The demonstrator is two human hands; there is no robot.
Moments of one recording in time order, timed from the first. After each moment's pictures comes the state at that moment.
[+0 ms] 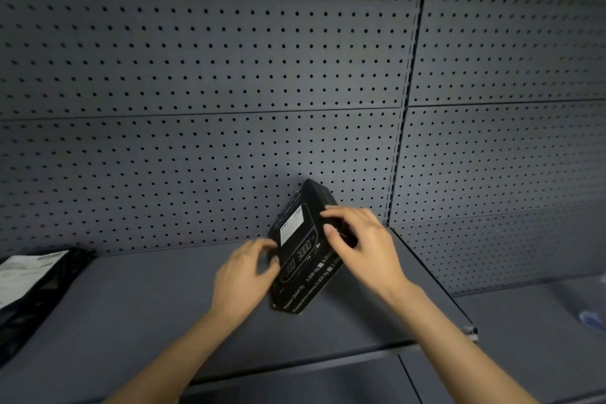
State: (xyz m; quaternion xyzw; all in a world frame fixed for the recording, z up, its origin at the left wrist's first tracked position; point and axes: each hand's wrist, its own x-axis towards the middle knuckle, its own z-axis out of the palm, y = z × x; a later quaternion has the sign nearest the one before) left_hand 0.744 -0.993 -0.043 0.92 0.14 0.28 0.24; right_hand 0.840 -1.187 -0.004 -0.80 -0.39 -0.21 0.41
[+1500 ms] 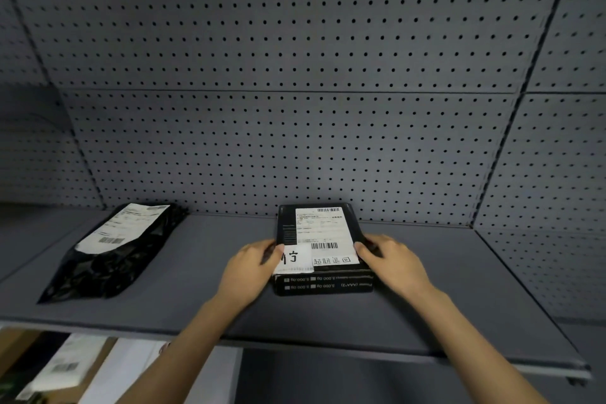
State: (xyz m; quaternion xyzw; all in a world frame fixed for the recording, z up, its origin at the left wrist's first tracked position) left_hand 0.681 -0.910 -0.075 0.91 0.25 0.22 0.23; right_hand 0.842 -1.117 -0.055 -0.90 -0.35 0.02 0.27
